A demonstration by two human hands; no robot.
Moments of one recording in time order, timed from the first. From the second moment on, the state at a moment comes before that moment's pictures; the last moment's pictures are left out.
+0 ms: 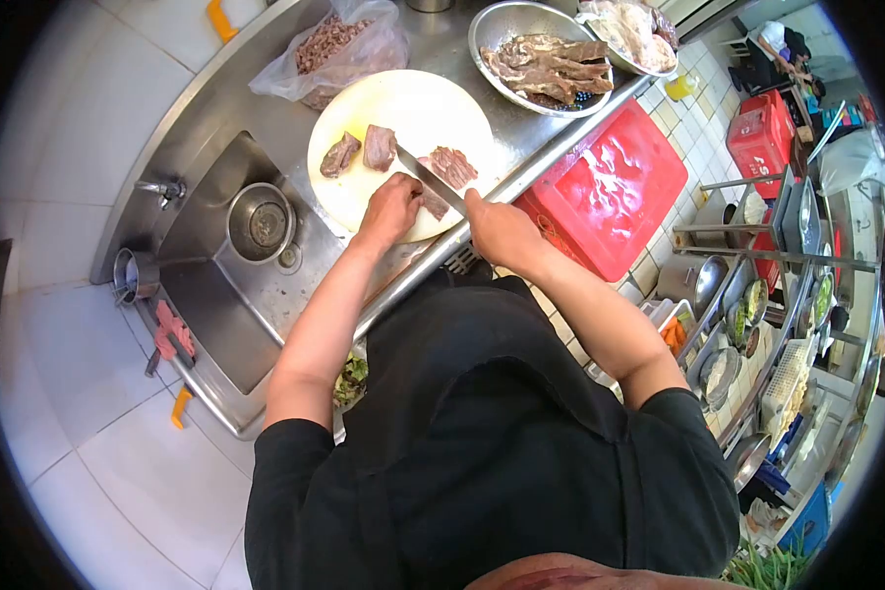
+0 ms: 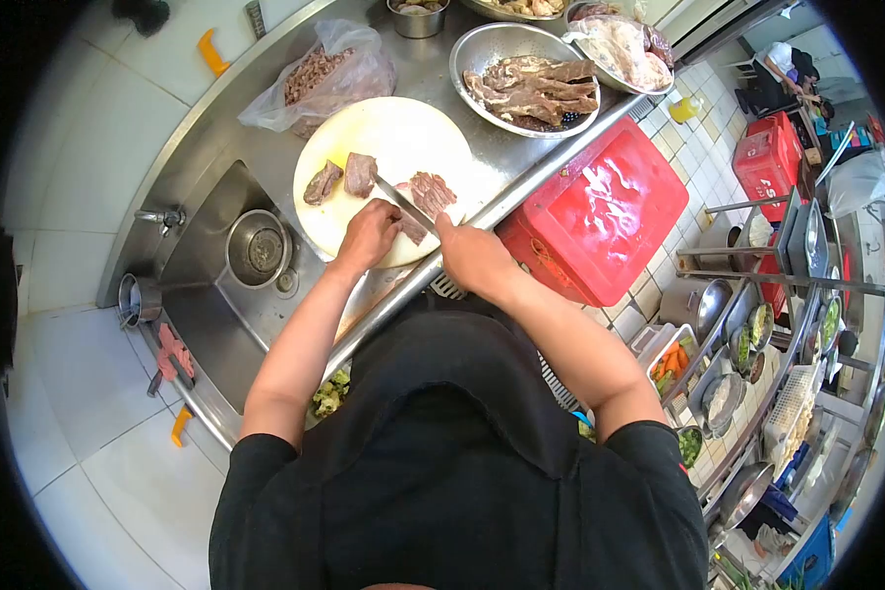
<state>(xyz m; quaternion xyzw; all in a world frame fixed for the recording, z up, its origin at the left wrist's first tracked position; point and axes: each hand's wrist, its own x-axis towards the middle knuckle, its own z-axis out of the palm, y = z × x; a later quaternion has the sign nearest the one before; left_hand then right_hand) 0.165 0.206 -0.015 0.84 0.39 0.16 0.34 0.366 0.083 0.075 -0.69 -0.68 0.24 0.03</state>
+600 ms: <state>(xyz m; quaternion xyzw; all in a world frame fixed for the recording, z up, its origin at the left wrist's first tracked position) 0.162 0.203 -0.017 0.83 0.41 0.19 0.34 0.364 0.087 0.067 -0.69 -0.67 0.28 0.00</state>
